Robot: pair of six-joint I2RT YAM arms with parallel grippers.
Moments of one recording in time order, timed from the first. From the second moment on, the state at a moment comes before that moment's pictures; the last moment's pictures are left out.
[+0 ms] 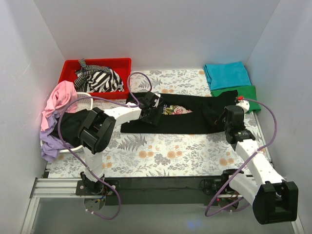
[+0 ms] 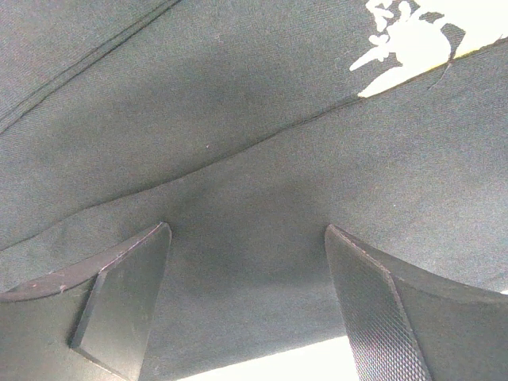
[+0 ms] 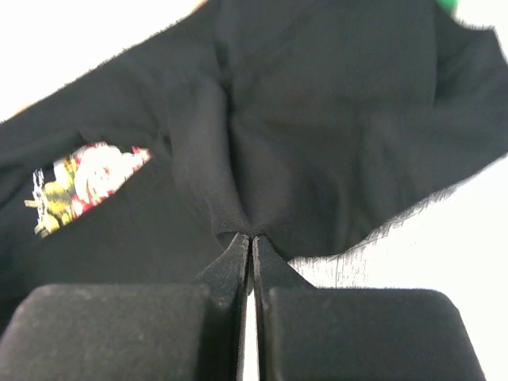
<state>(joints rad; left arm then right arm) -0.64 1.94 1.29 -0.39 -0.14 -0.23 0.14 0.92 0.52 -0.19 0.21 0.59</state>
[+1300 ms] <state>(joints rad) -0.64 1.94 1.29 -0.39 -0.15 -0.23 0.03 1.77 1.22 -0.19 0.63 0.25</state>
